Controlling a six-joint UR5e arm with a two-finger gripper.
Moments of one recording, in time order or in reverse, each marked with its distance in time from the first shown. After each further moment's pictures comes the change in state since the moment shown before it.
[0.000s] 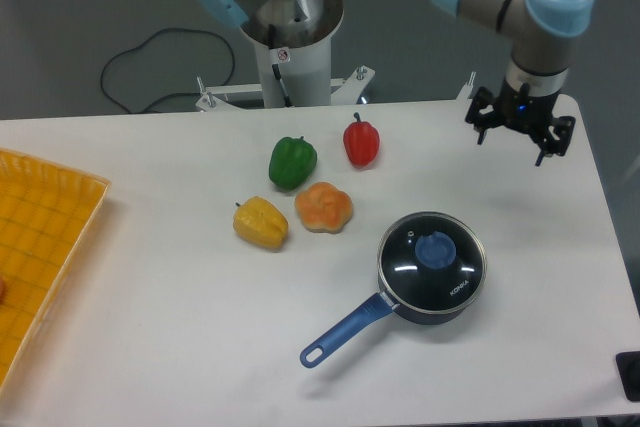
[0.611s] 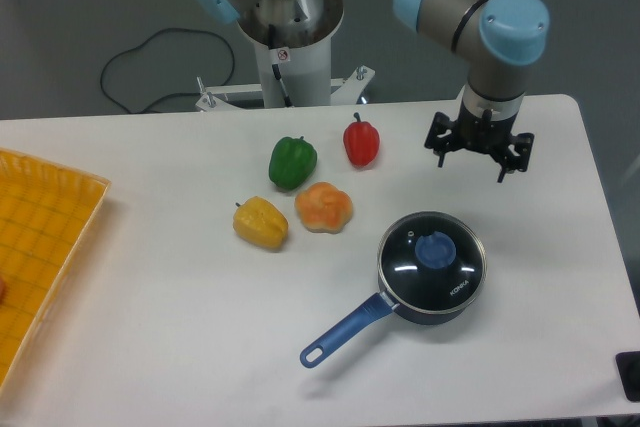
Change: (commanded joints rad) arm -0.080 0.003 -0.038 0.000 0.000 -0.290
